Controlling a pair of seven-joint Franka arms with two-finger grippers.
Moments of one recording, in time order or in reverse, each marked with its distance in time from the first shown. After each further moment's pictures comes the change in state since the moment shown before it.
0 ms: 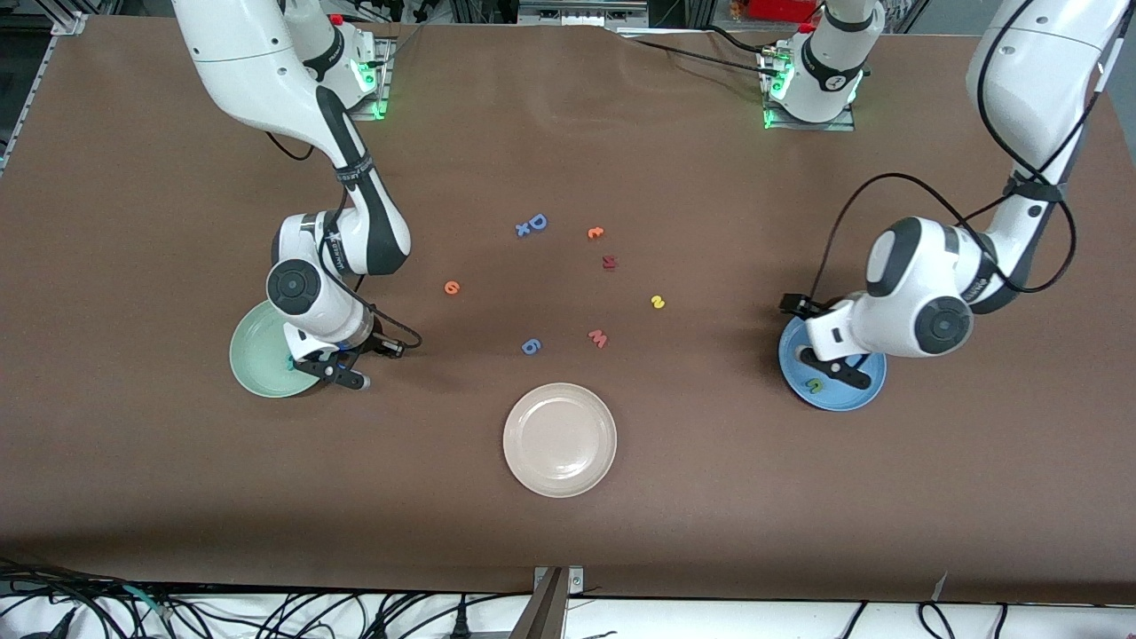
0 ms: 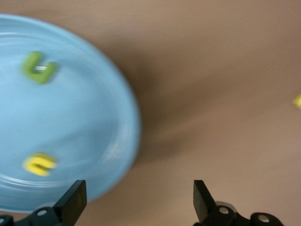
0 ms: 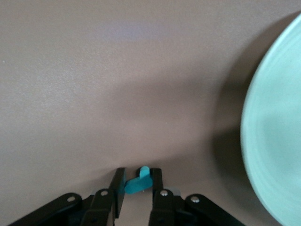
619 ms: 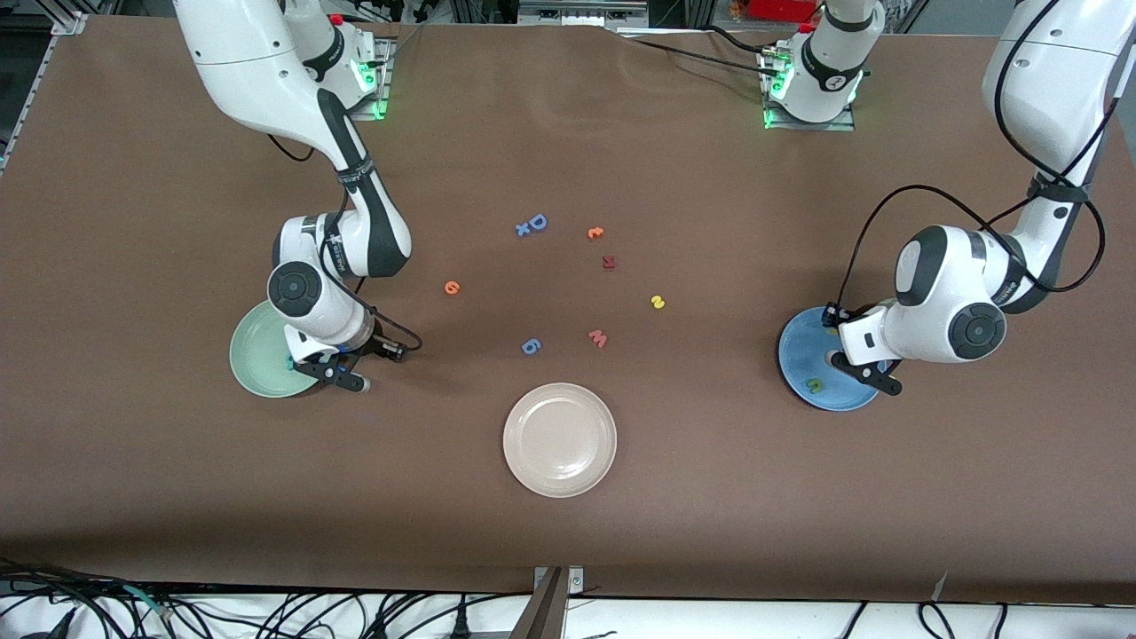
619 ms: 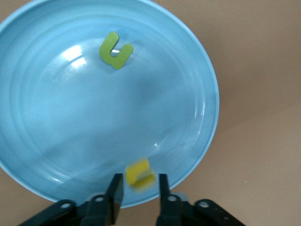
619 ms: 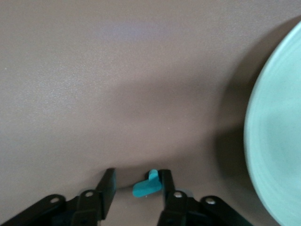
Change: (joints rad) left arm 0.000 0.016 0.169 -0.009 0.022 0.057 0.251; right arm 0.000 0.015 0.000 0.021 0.000 0.000 0.011
